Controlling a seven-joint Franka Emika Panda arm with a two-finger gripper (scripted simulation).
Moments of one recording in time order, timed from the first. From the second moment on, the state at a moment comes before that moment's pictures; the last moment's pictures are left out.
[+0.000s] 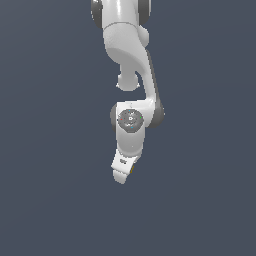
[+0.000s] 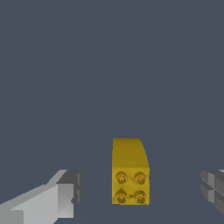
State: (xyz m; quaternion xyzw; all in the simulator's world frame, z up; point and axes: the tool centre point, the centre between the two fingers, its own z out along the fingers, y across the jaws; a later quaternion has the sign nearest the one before) arm 0.073 0.007 0.067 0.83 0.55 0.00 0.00
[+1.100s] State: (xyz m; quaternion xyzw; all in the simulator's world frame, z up) arm 0.072 0.007 0.022 0.83 0.55 0.00 0.00
